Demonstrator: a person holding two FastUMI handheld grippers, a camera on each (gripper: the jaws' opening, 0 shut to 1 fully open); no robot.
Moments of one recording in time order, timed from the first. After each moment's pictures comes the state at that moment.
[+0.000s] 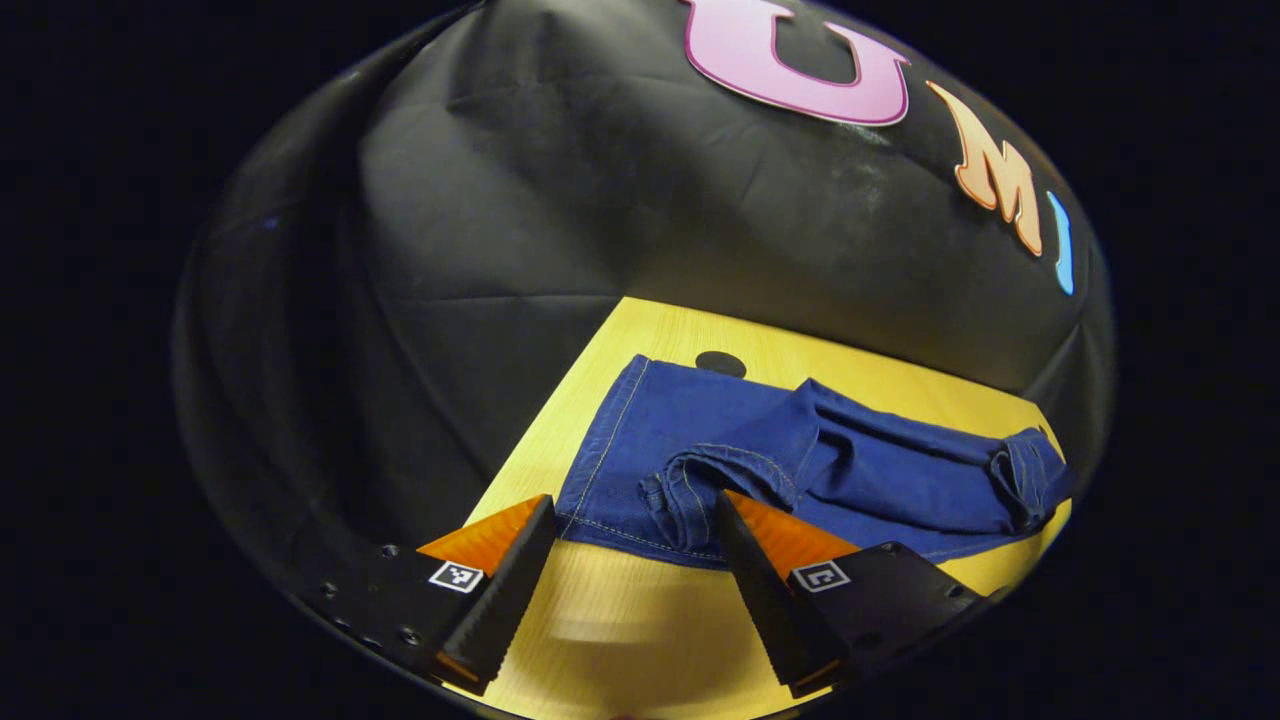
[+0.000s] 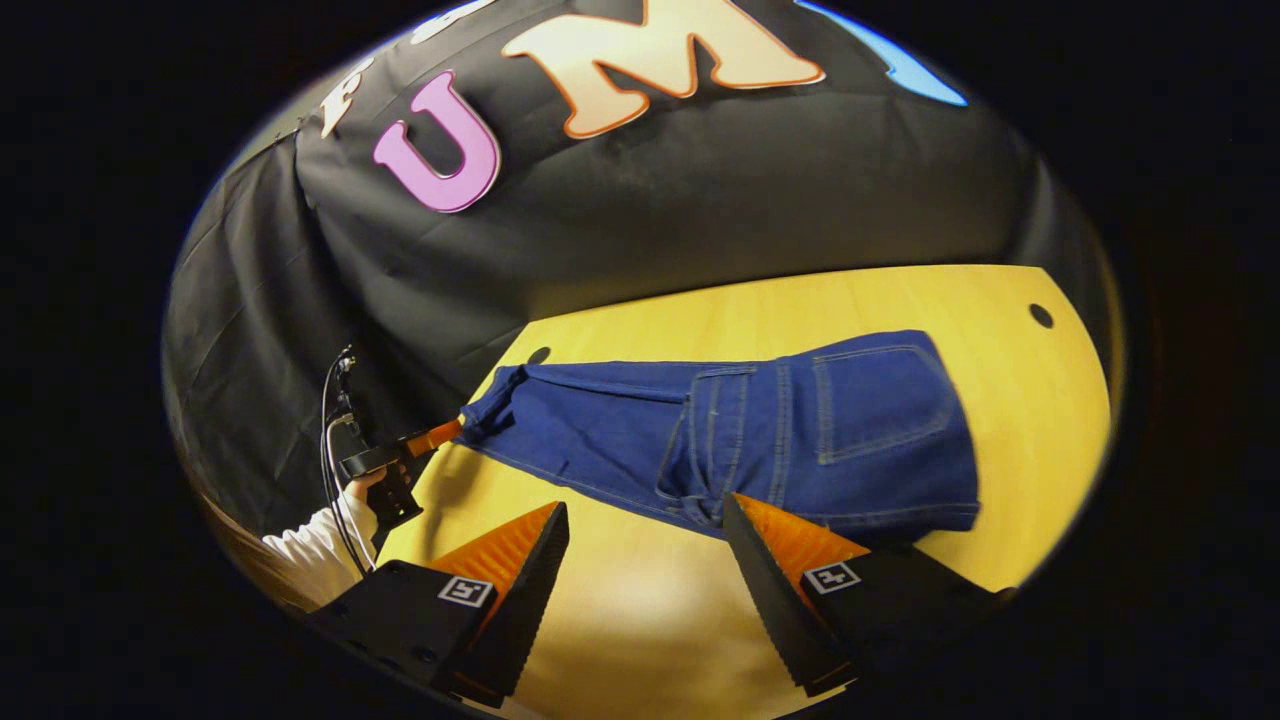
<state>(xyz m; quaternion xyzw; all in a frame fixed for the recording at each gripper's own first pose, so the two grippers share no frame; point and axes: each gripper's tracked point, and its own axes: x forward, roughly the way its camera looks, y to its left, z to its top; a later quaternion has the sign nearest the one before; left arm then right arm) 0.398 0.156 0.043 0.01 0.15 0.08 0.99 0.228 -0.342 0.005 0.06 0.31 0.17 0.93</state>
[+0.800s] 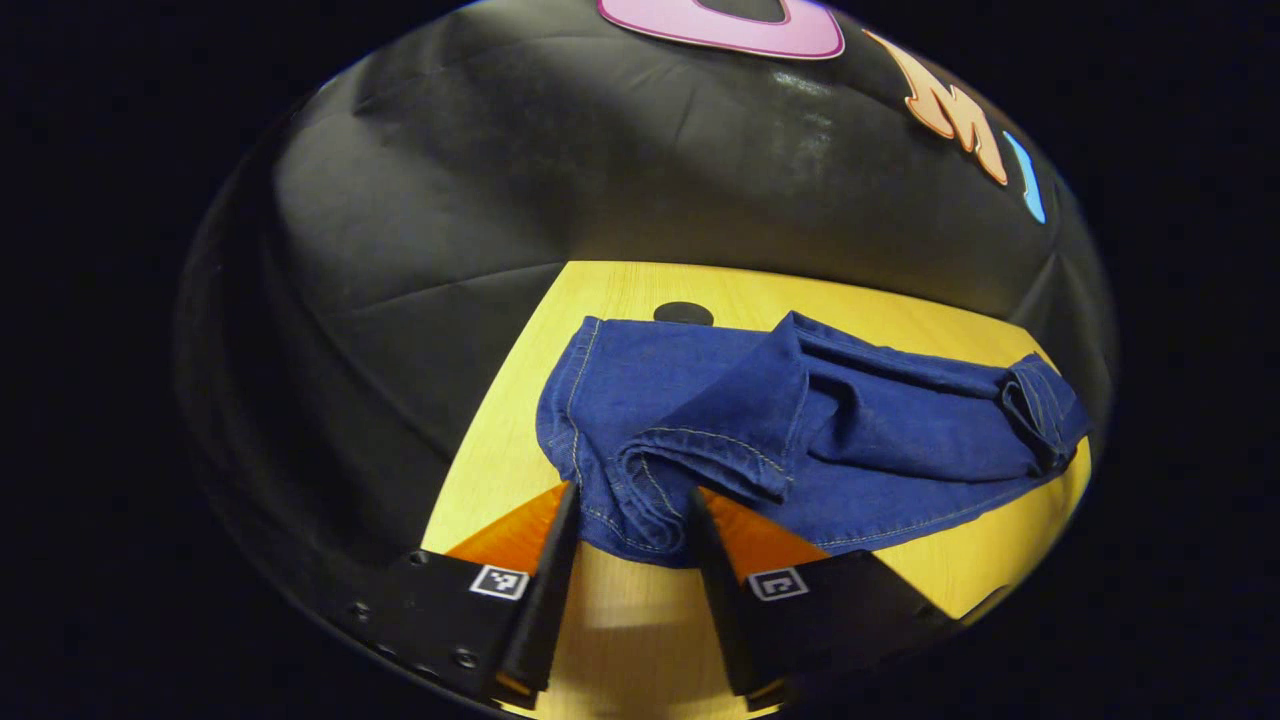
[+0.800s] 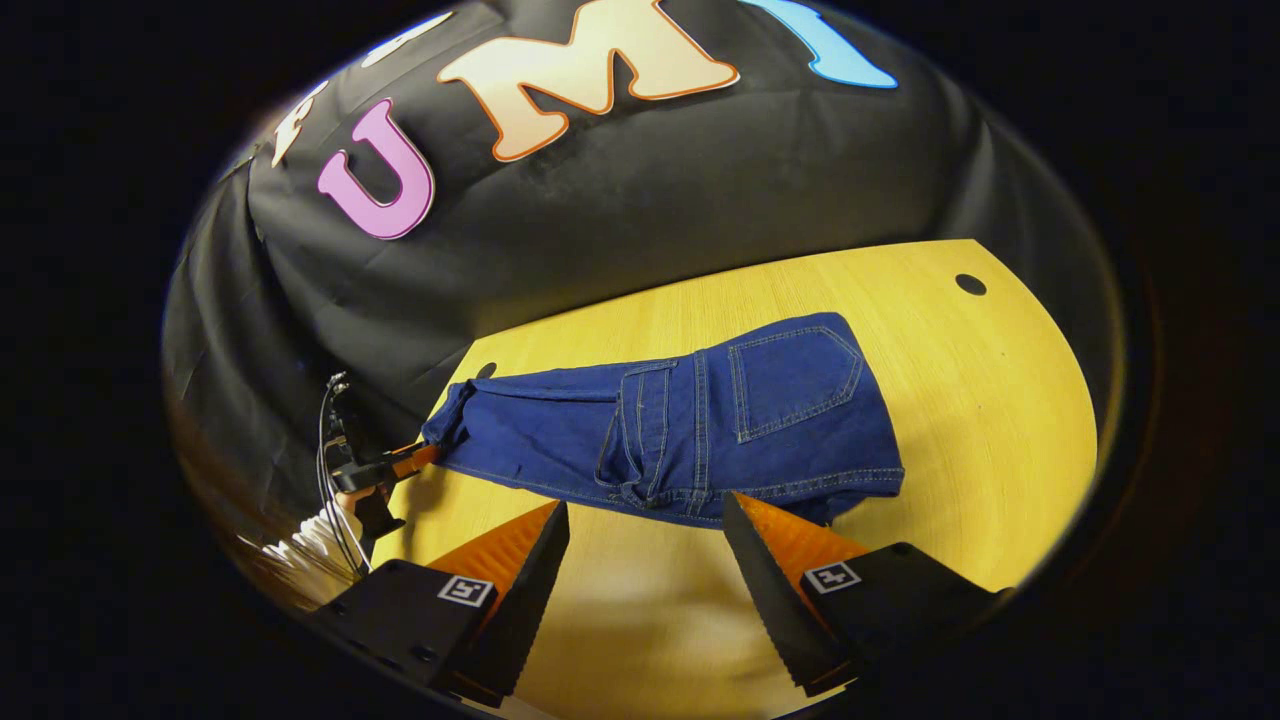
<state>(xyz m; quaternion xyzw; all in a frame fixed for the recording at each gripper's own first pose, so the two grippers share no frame) 0.398 0.137 0.032 0.07 0.21 0.04 0.97 0.220 -0.369 0.001 0.09 0.33 0.11 0.93</state>
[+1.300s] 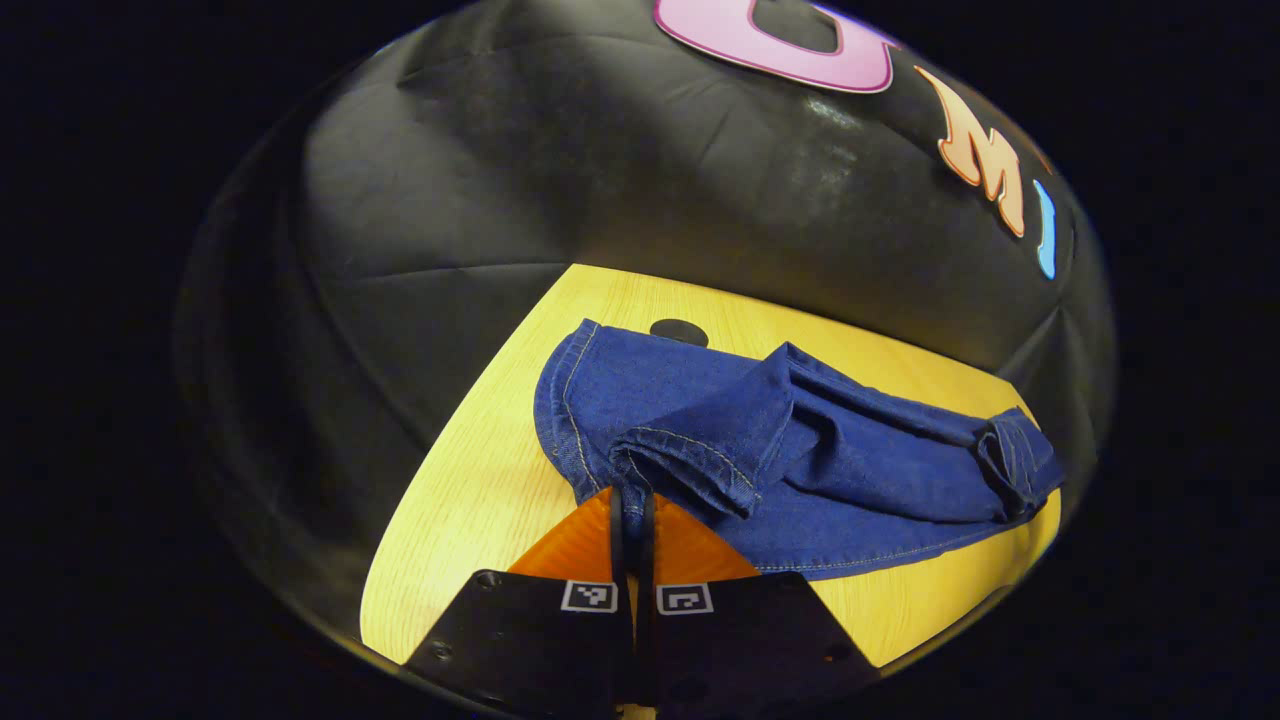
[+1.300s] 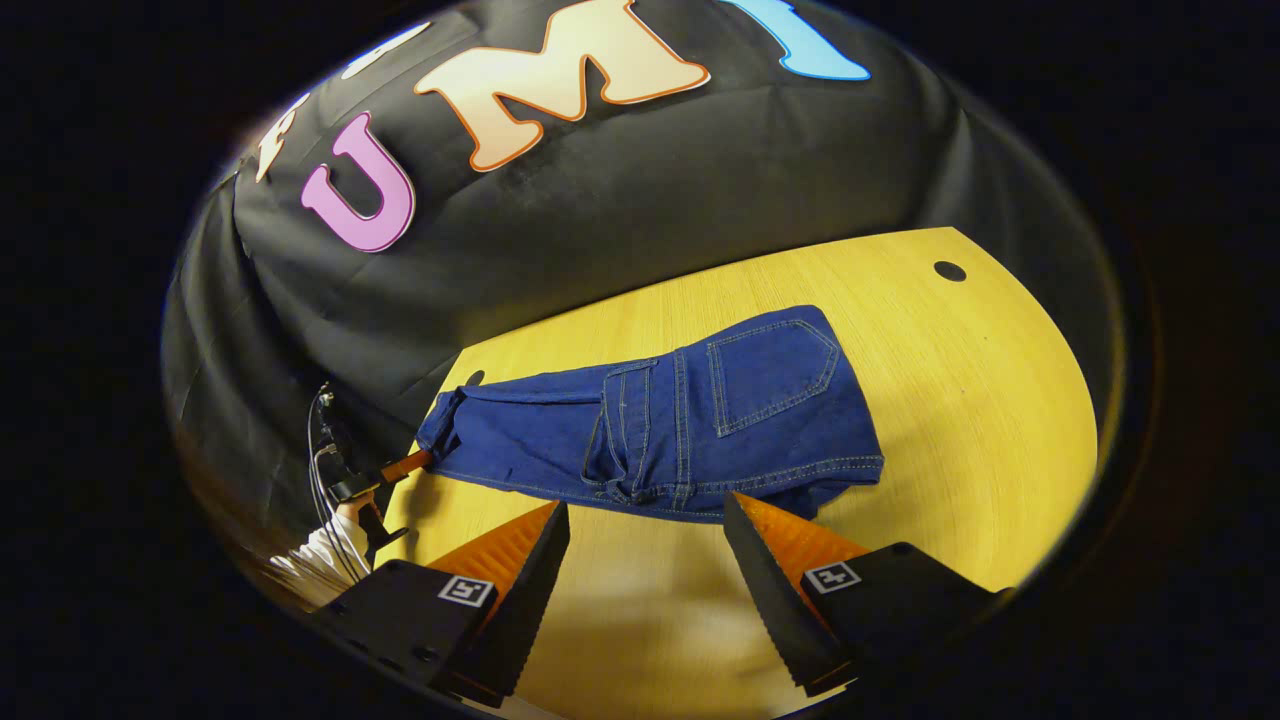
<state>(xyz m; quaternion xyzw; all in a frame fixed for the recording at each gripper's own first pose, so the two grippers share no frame) 0.400 0.130 0.037 0.00 0.18 0.04 0.98 0.215 -0.387 0.002 0.10 0.33 0.09 0.93</state>
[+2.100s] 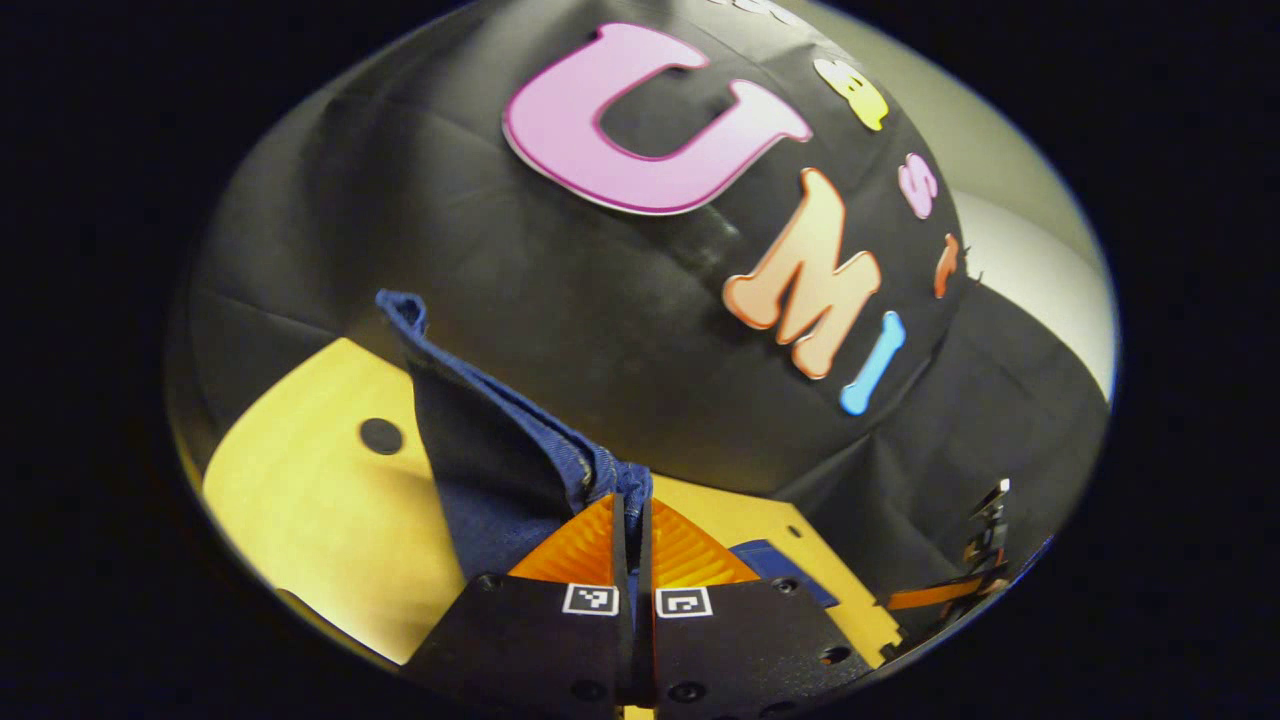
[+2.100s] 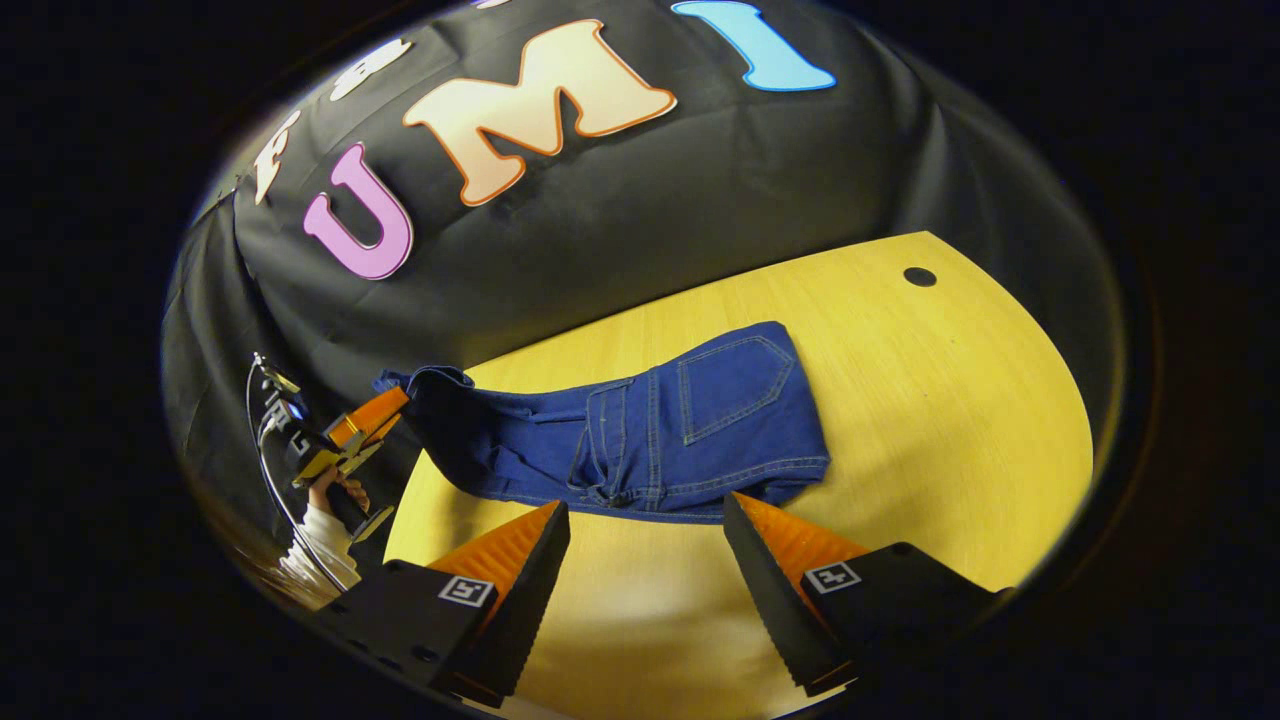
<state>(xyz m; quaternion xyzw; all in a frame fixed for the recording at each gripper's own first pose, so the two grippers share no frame) 0.373 -0.138 0.190 -0.16 0.03 -0.24 0.96 0.197 -0.436 0.024 0.13 0.30 0.08 0.94</state>
